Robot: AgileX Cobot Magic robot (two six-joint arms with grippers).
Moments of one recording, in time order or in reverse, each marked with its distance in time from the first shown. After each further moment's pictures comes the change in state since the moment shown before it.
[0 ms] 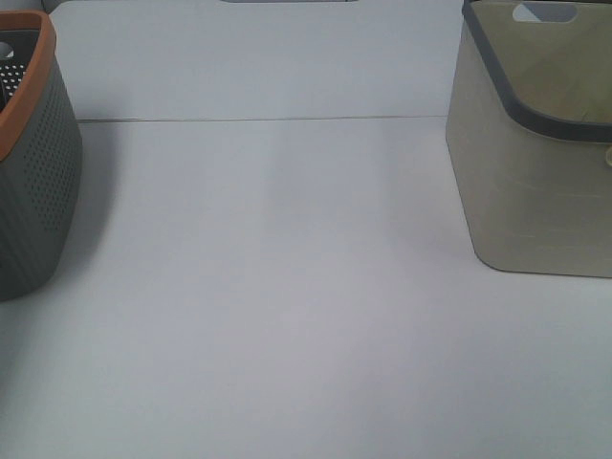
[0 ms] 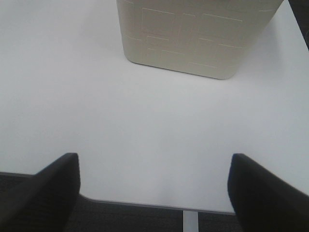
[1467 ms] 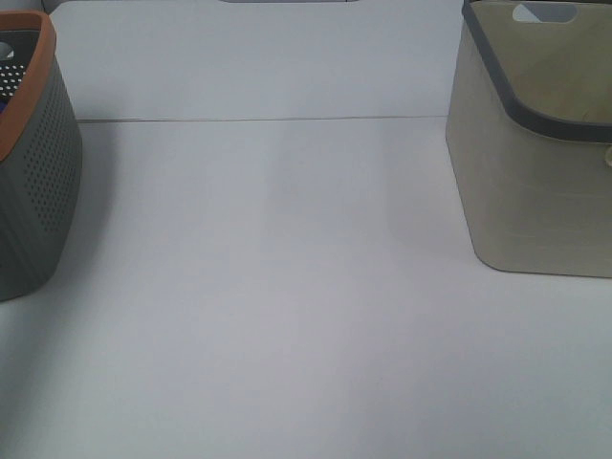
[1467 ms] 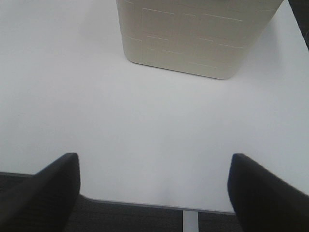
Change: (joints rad) left arm -0.003 -0.788 -0.046 -0.347 0.165 -0.032; right arm 0.000 0.000 0.000 0.000 0.000 0.000
